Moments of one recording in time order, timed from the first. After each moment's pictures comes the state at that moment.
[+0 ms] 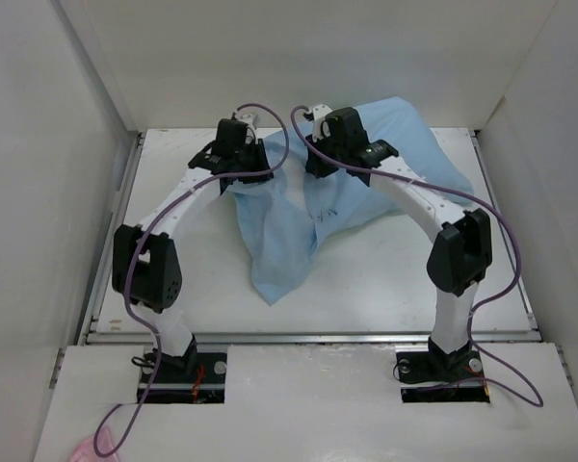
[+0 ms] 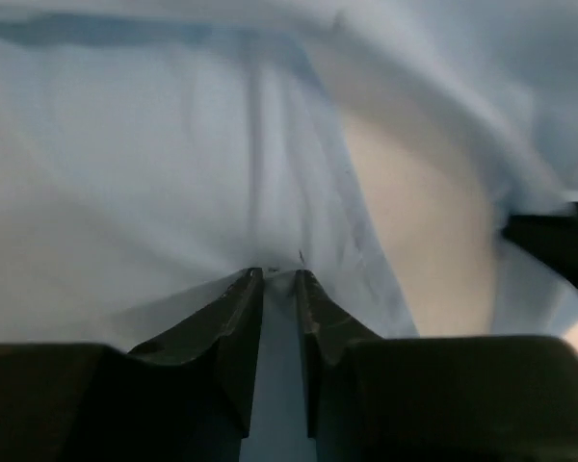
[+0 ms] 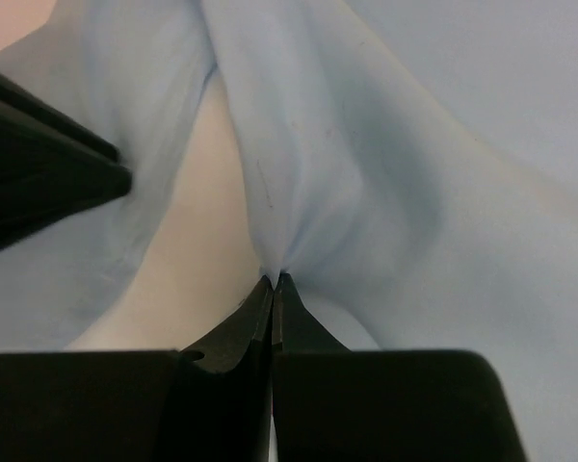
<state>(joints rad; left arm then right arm) -0.35 1.71 1.51 -0.44 0.16 -0.42 0.54 1.94 1.83 -0.50 -0.14 0.05</state>
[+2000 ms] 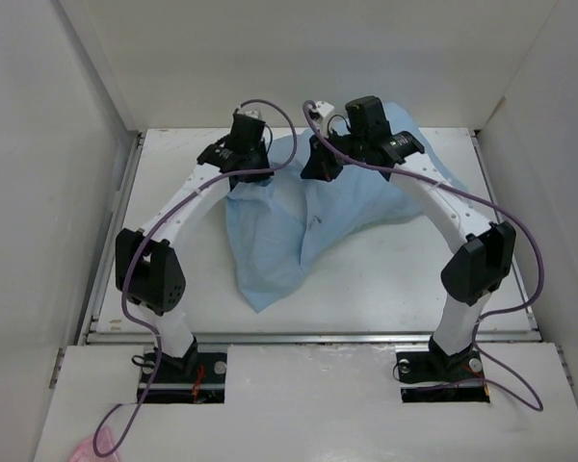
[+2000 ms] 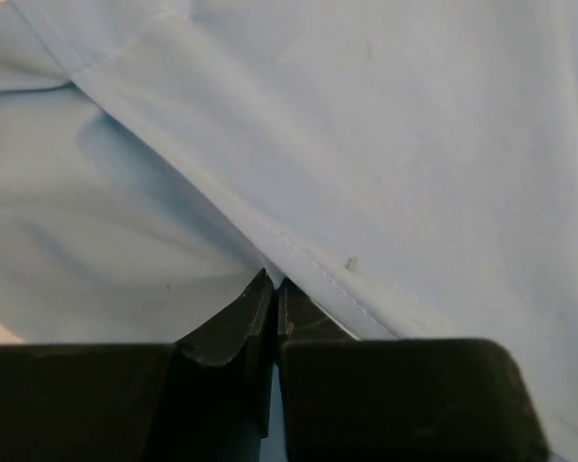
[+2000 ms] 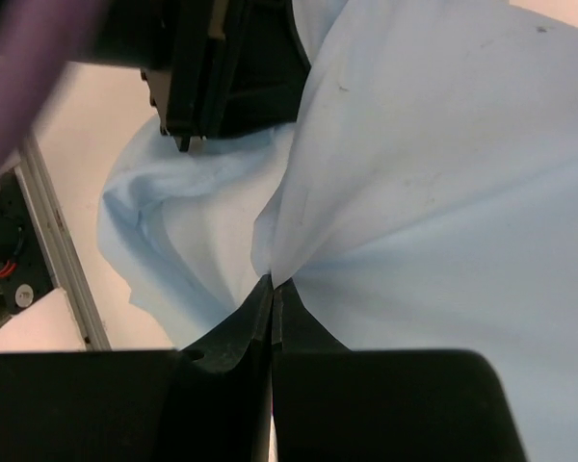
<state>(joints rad) -0.44 1.74 1.61 -0.64 -0.13 -0.50 0.50 1.83 1.86 -0.65 -0.62 -0.10</state>
